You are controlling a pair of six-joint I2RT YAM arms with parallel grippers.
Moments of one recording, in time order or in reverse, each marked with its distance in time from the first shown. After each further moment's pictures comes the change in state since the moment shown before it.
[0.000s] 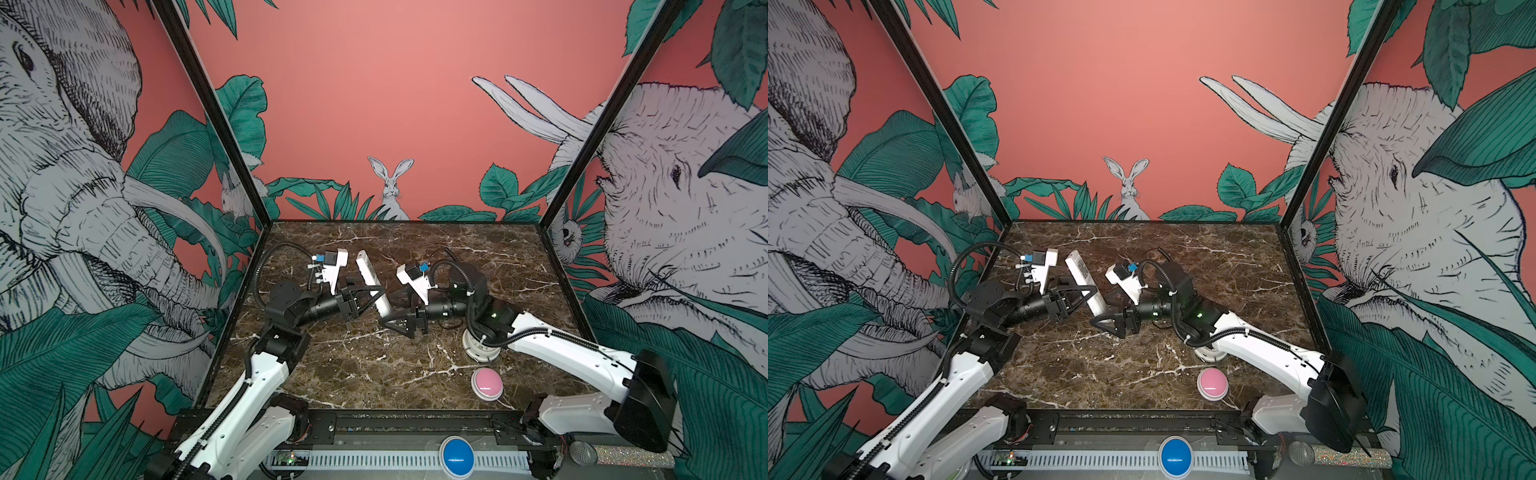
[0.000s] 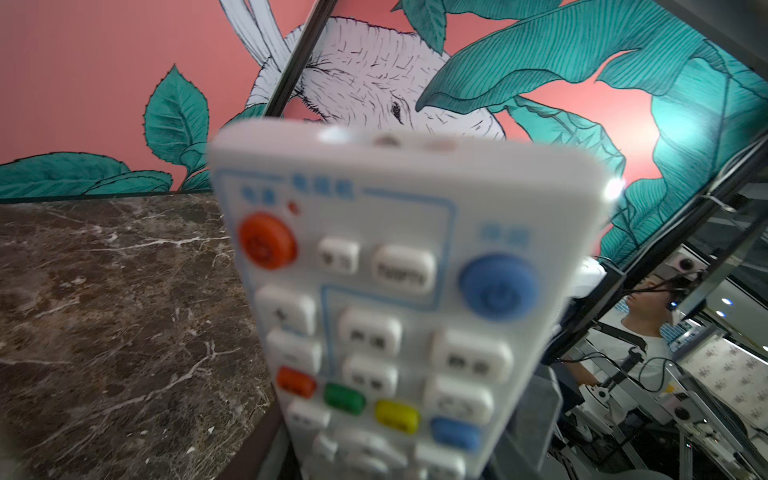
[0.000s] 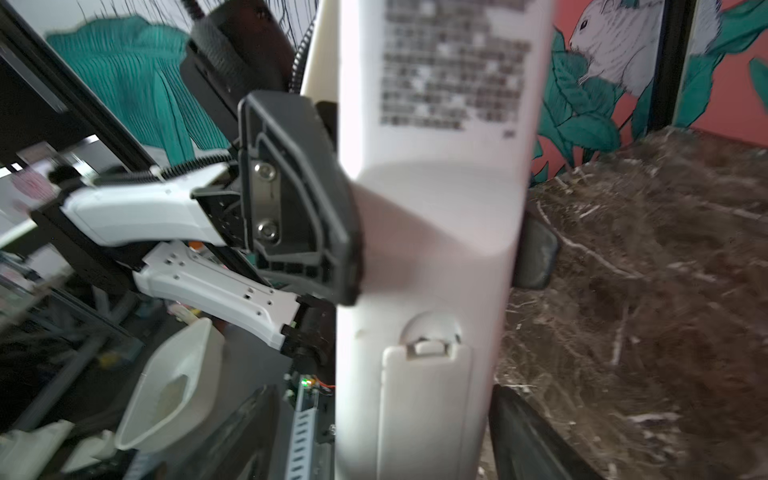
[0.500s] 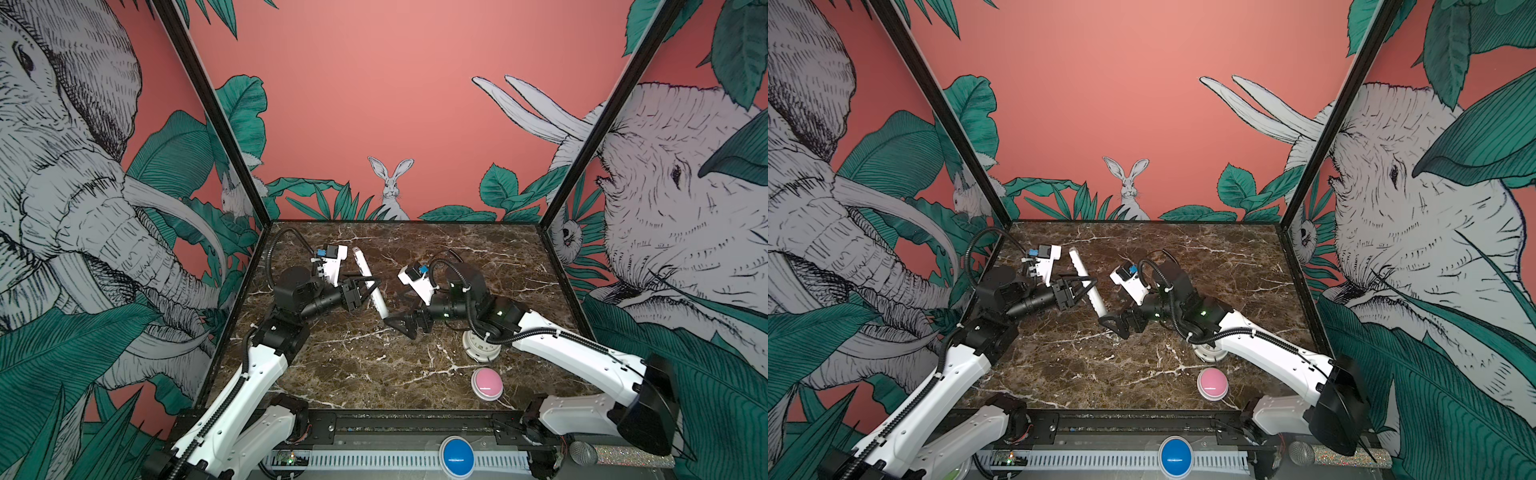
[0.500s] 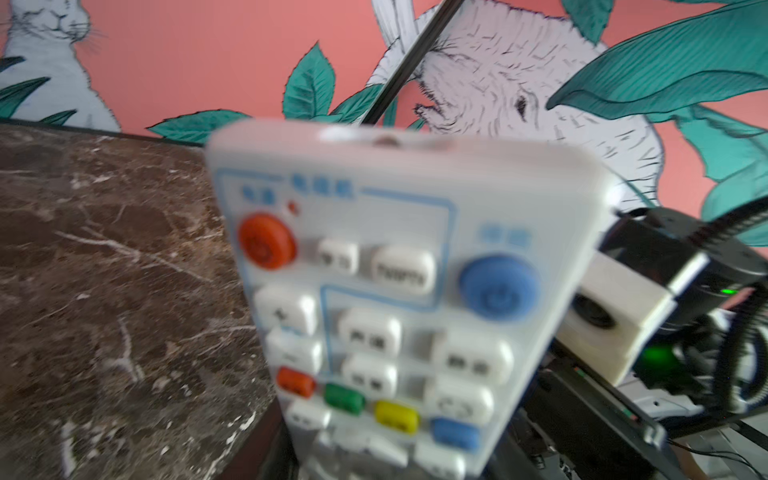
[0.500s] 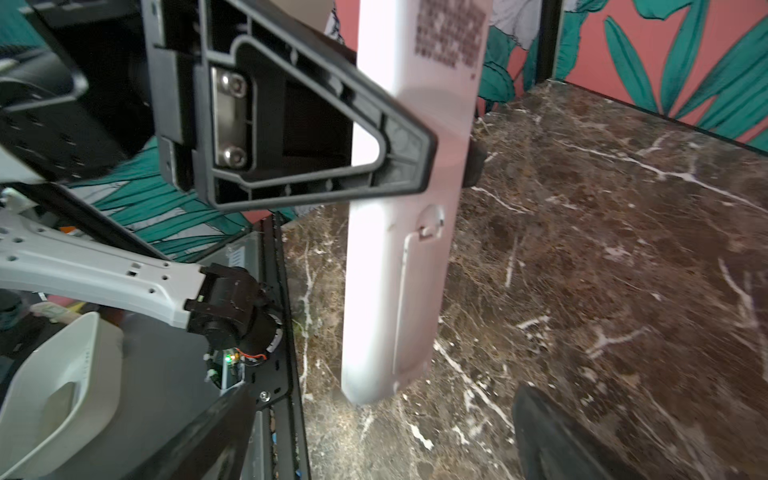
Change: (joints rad) left arm 0.000 0.056 0.144 -0.439 -0.254 0.170; right arm 0.000 -0.028 0.061 -0.302 0.266 -0.140
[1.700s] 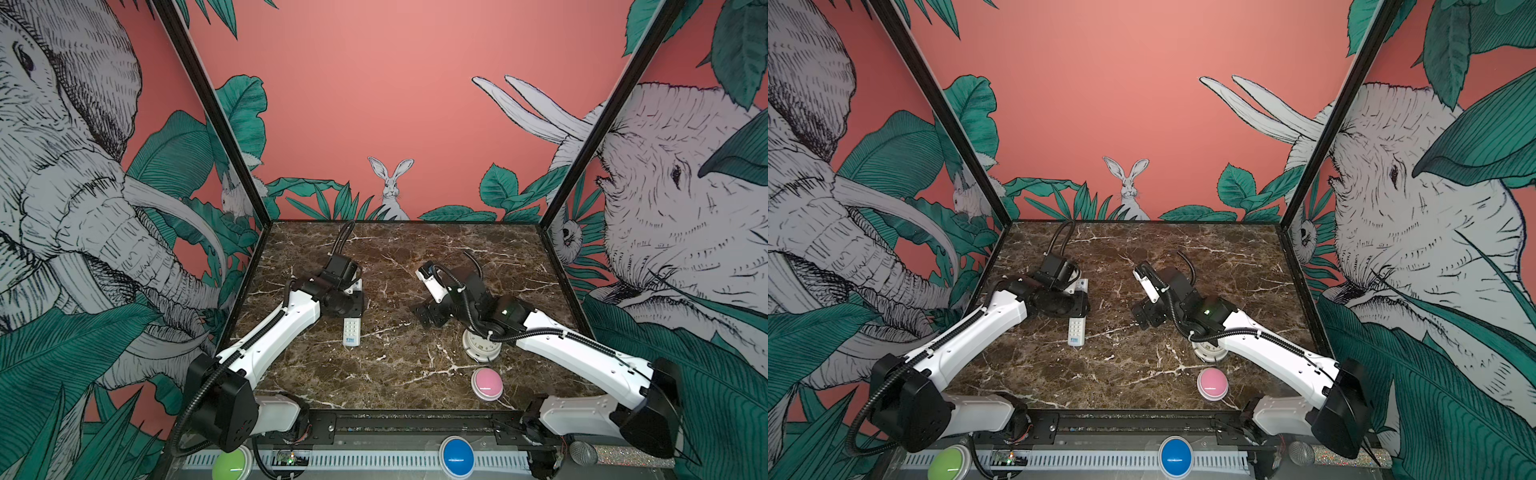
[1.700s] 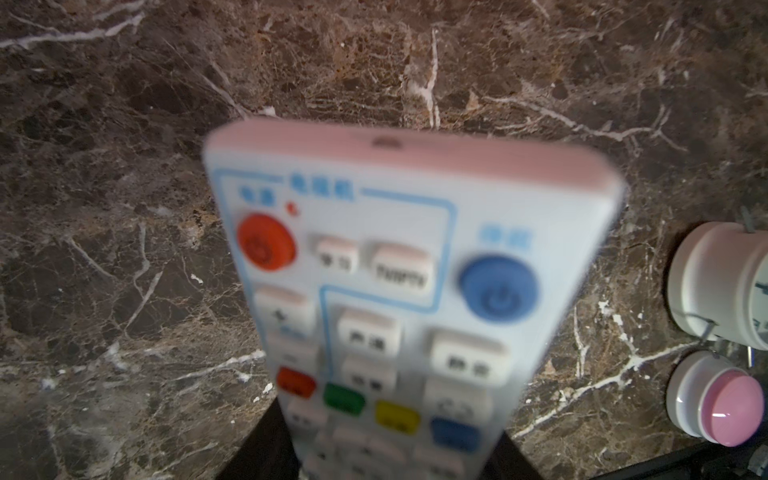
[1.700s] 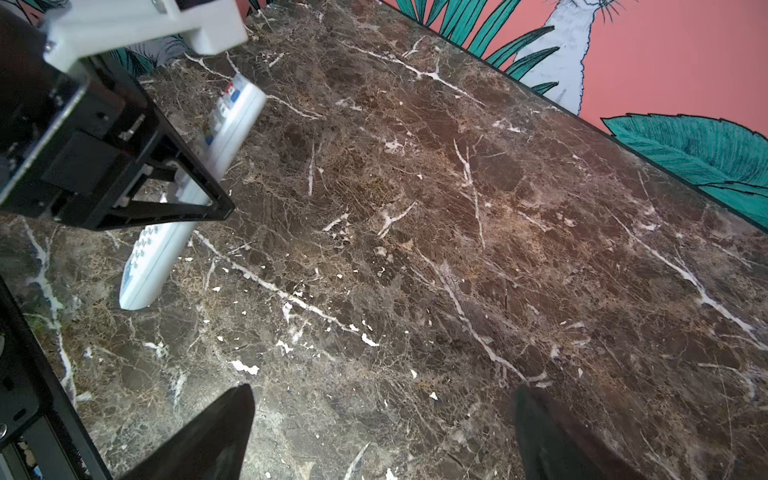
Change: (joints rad) left arm -0.137 0.428 0.298 -0.804 -0.594 0.127; right arm 0.000 -0.010 0.018 -0.262 0.526 -0.055
